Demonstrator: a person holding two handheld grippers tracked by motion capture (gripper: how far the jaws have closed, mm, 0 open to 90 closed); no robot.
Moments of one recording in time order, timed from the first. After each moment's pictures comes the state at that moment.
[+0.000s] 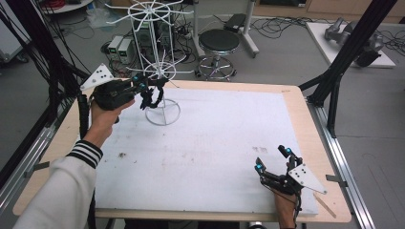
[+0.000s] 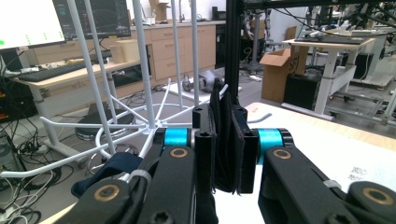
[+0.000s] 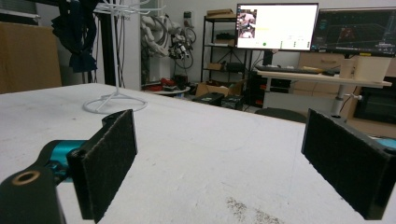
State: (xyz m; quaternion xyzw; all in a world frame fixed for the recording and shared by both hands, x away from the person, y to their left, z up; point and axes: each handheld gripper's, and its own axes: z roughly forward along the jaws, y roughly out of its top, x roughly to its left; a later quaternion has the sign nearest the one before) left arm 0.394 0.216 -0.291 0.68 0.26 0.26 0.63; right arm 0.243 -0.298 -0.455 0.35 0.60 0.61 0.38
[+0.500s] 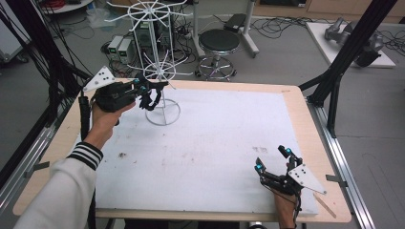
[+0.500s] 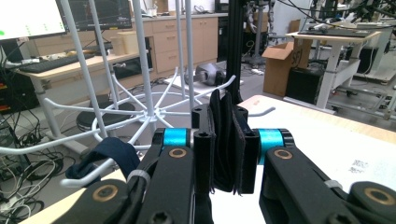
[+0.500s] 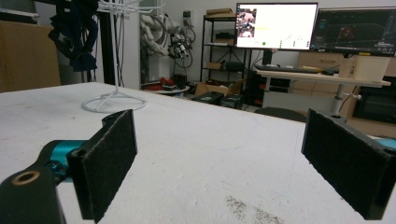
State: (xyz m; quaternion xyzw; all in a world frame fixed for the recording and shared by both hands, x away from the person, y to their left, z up) left arm 0.393 0.215 -0.296 0.69 0.27 0.26 0.62; right arm 0.242 -0.298 -0.455 0.35 0.60 0.61 0.38
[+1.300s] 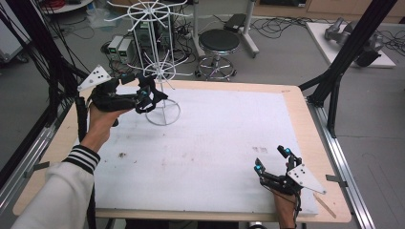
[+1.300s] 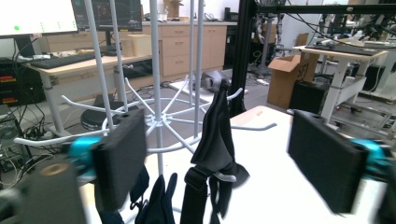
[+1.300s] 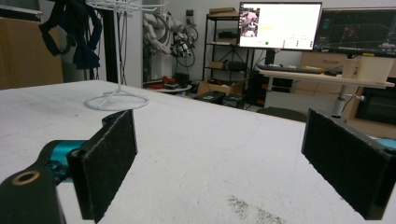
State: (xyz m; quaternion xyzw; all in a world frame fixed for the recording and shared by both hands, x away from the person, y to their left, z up) left arm 0.384 0.220 -0.288 0.67 0.29 0.25 0.63; right arm 0.242 -0.297 -0.456 0.35 0.61 0.60 0.38
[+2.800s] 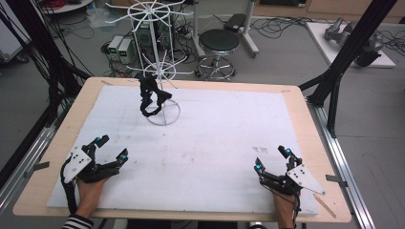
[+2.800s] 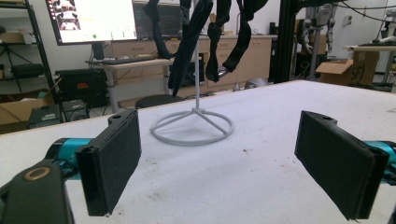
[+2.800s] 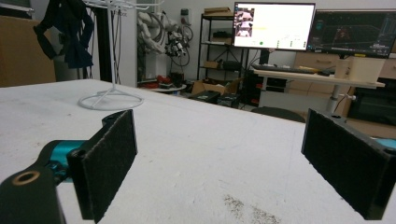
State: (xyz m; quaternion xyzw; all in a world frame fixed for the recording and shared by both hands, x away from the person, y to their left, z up) left arm 0.267 0.277 -0.455 0.61 0.32 0.36 0.62; right arm 0.241 -0.296 -0.456 0.35 0.61 0.60 0.39
